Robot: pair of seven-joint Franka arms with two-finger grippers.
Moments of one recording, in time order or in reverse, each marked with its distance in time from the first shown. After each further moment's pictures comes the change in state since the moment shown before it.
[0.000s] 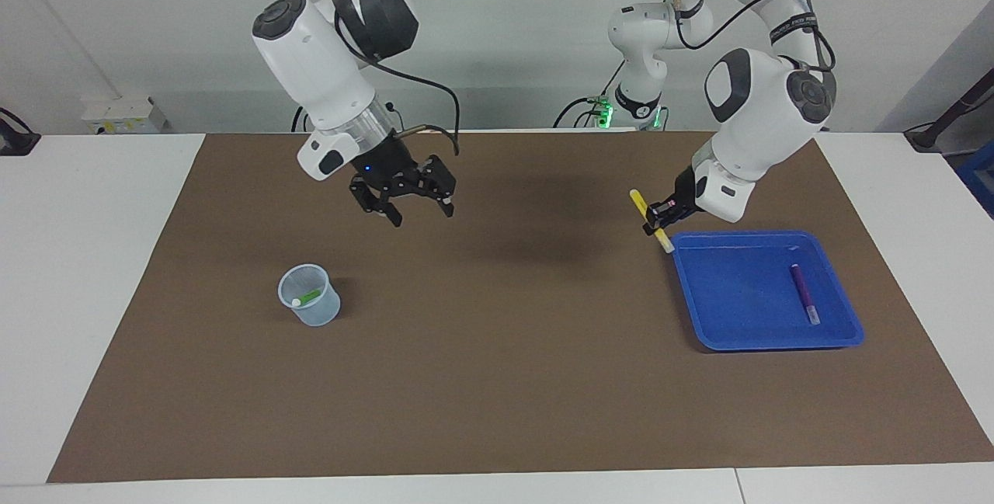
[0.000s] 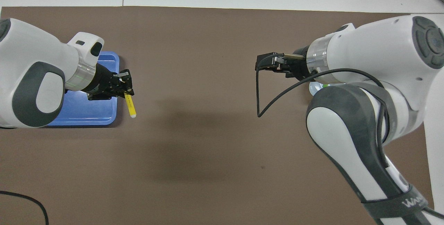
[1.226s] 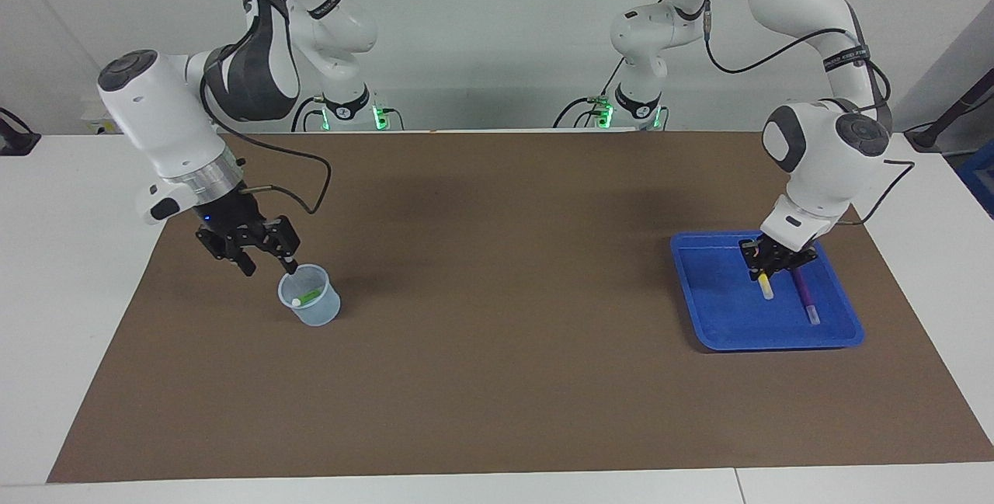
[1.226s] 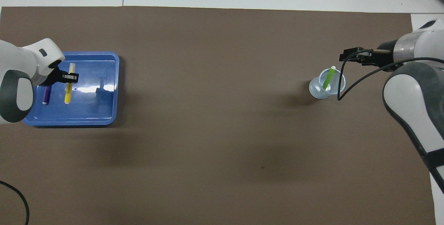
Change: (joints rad) left arm 0.192 0.125 0.003 -0.085 0.320 0.371 0.474; right arm -0.310 0.030 -0.004 -0.112 -0.052 0.140 -0.196
